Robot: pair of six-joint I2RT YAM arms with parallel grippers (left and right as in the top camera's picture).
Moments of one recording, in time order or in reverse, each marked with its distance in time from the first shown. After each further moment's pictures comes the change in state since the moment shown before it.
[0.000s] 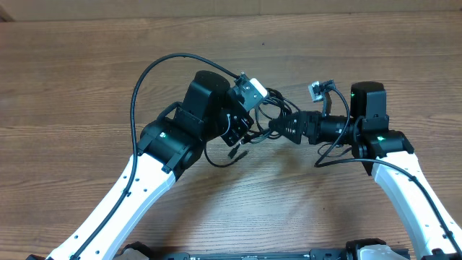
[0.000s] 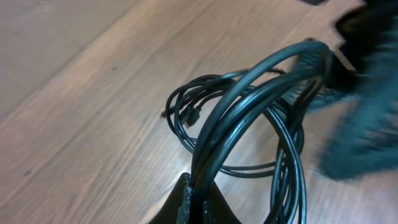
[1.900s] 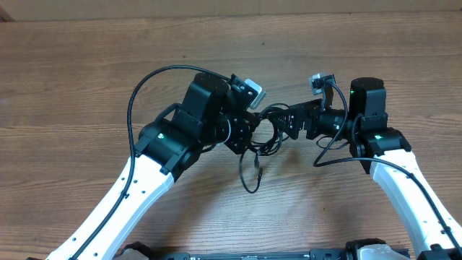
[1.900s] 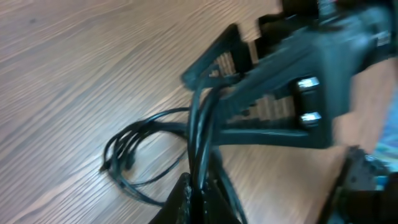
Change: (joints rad) left arm 0.001 -0.010 0.000 -0.047 0.217 -0.329; right arm 0.006 0.019 0.000 0.110 0.129 -0.100
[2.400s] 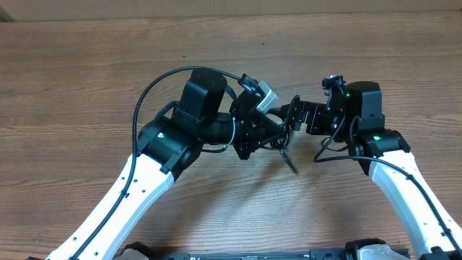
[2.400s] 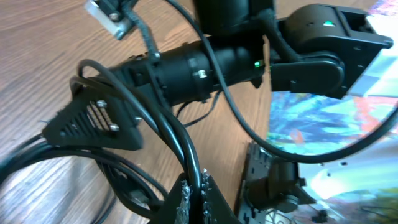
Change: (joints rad) left arm 0.003 0.000 0.000 0.113 0.394 -0.051; right arm 0.013 -0.006 0.000 -0.109 0.429 0.120
